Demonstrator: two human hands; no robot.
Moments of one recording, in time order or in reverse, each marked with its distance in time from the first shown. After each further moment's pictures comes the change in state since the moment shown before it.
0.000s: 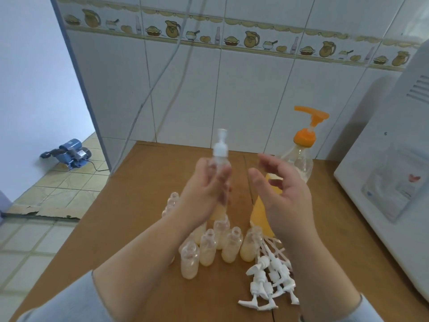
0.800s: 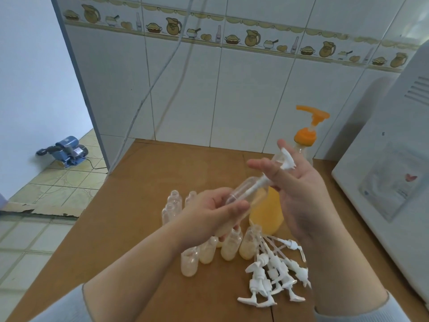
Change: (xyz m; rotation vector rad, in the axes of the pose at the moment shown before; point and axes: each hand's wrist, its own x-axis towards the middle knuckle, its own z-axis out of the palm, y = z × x) left_hand -0.026 -0.005 -0.006 -0.048 -0.396 -0.069; right_hand 0.007 -0.024 -0.020 0.495 -0.197 0.272
